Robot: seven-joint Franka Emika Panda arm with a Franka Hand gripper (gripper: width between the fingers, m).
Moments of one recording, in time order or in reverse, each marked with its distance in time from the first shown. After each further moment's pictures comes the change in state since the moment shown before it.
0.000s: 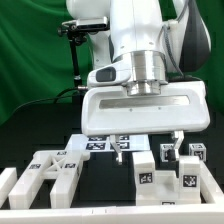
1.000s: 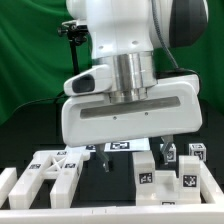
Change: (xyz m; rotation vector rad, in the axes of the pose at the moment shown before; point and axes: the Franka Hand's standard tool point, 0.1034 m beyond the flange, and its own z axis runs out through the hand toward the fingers) arm 0.015 0.023 0.007 0.087 -0.412 0.102
